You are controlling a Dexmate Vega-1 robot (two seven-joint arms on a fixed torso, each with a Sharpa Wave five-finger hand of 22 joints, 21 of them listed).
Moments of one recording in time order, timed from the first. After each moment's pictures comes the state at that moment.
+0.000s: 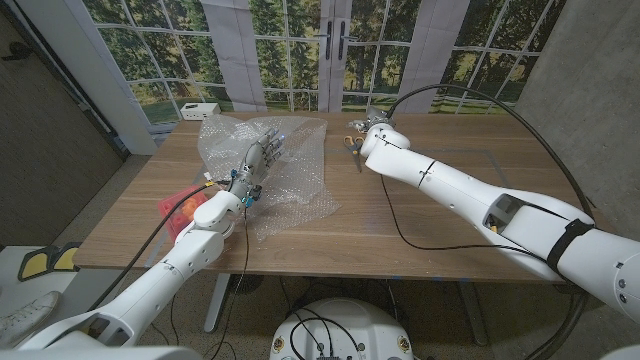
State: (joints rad) left arm 0.90 0.54 0.39 -1.36 -0.65 -0.34 -0.11; left_hand 0.15 0.01 0.46 -0.14 0.17 0.03 -0.09 0.19 0.18 0.15 -0.04 0.22 0.20 0.05 -0.04 0.18 0.17 0.10 0.02 0.19 0.17; right arm -0.28 -0.32 -1.00 -1.46 -0.13 -0.97 -0.29; right_hand 0.74 0.15 -0.06 -0.15 0.20 0.10 0.13 0.20 0.19 0.57 0.10 0.35 0.36 0.40 0.01 0.30 0.24 0.58 0.13 0.21 0.17
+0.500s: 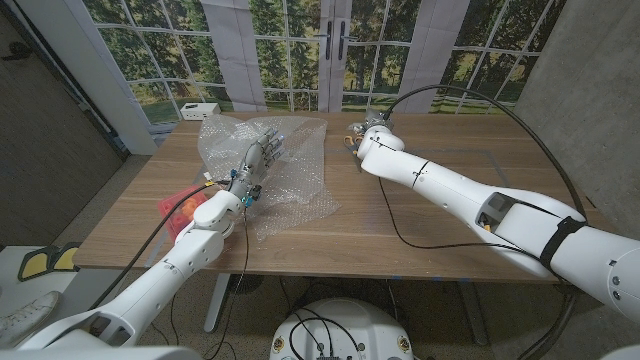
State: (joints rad) left arm 0.90 0.53 0.39 -1.34 -0.66 -0.34 -0.12; left_hand 0.15 0.01 0.46 -0.14 0.17 0.03 -0.09 0.19 0.18 0.15 -0.04 0.22 0.20 0.05 -0.04 0.18 0.17 0.10 0.02 0.19 0.17; right arm -0.27 -0.29 -1.01 -1.39 -0.15 -0.96 -0.31; right_hand 0.78 0.14 -0.03 -0.16 0.20 0.10 0.12 0.20 0.19 0.59 0.08 0.37 0.38 0.38 0.01 0.30 0.24 0.54 0.12 0.19 0.17
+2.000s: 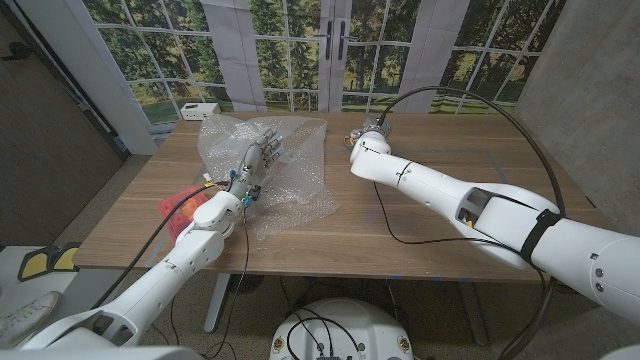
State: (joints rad) left arm 0.89 0.52 0.38 -1.32 -0.67 -0.35 -0.13; left_hand 0.15 0.01 0.46 -0.14 0.17 0.04 -0.09 0.19 0.18 0.15 -0.04 0.22 0.20 0.05 -0.04 0.18 0.17 0.10 0.02 0.19 0.17; right arm -0.23 -0.18 -1.06 -1.18 -0.17 -0.97 -0.35; right_hand 0.77 0.13 -0.01 -0.14 0.20 0.09 0.13 0.20 0.19 0.62 0.07 0.38 0.41 0.36 -0.01 0.28 0.23 0.49 0.12 0.19 0.17
